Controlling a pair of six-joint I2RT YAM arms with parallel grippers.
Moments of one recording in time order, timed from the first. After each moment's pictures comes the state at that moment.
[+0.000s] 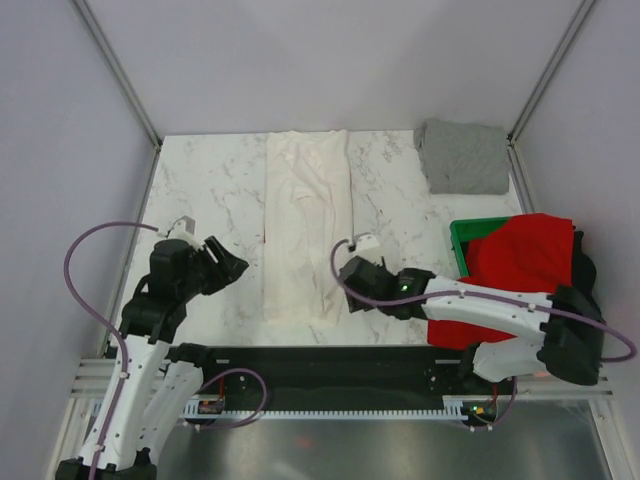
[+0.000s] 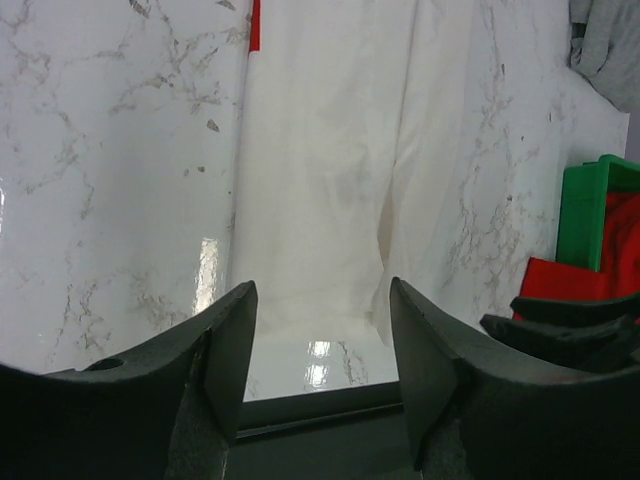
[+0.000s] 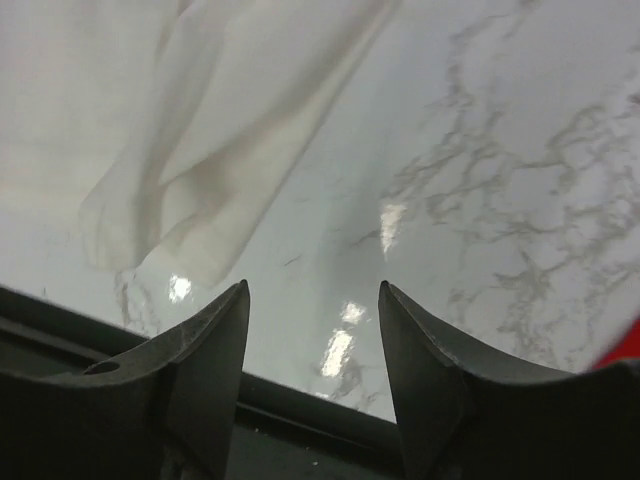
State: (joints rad) left arm -0.17 0.59 0.73 -0.75 0.13 -0.64; right arm 1.17 1.38 0.91 -0.56 0.44 0.66
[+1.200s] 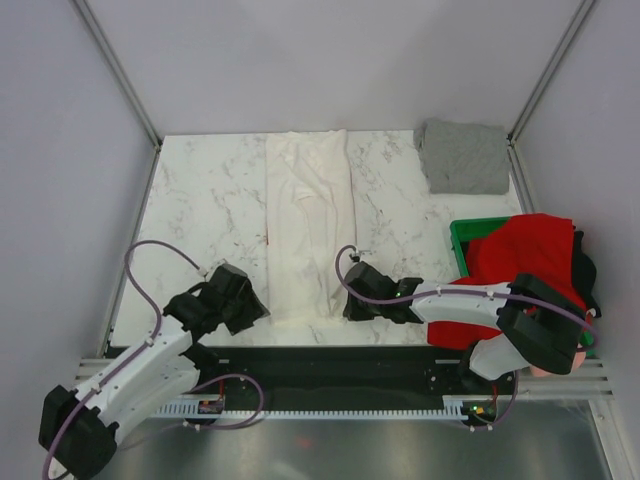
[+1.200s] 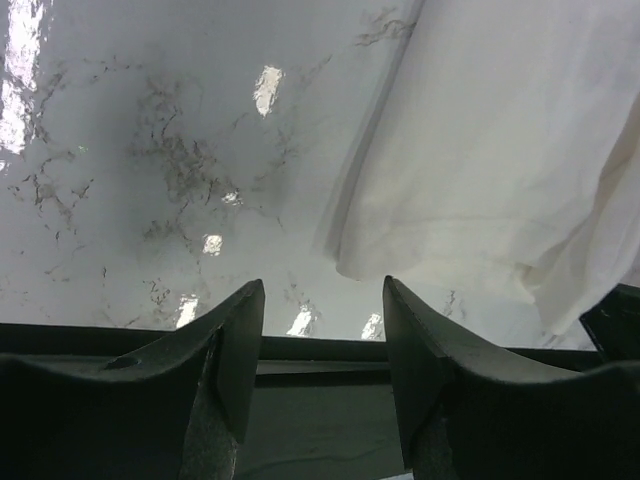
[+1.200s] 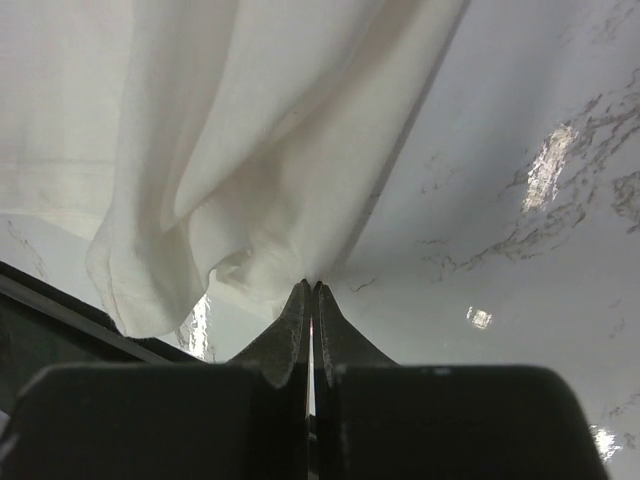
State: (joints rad) left arm -0.55 0.73 0.44 -0.75 -0.06 -1.07; right arm 1.01 1.45 0.65 -0.14 0.11 0.87
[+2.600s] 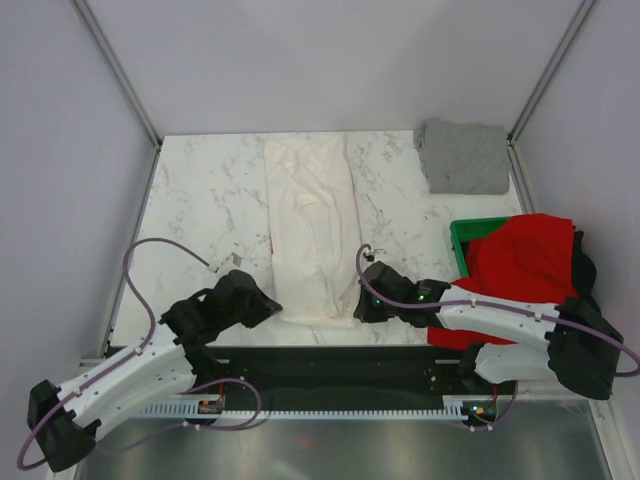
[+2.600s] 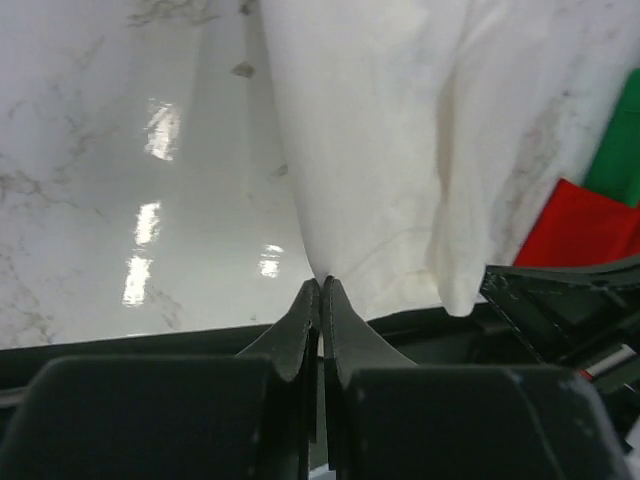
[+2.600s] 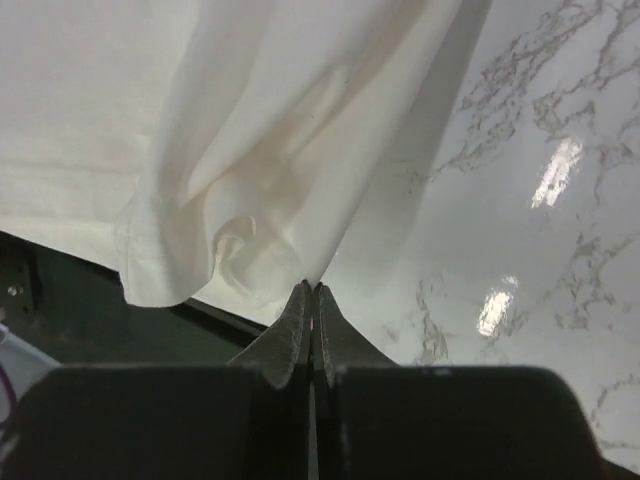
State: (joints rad) left arm -0.79 0.67 0.43 -0.60 -0.16 -1.25; right arm 1.01 1.25 0.63 -0.31 0.11 0.87
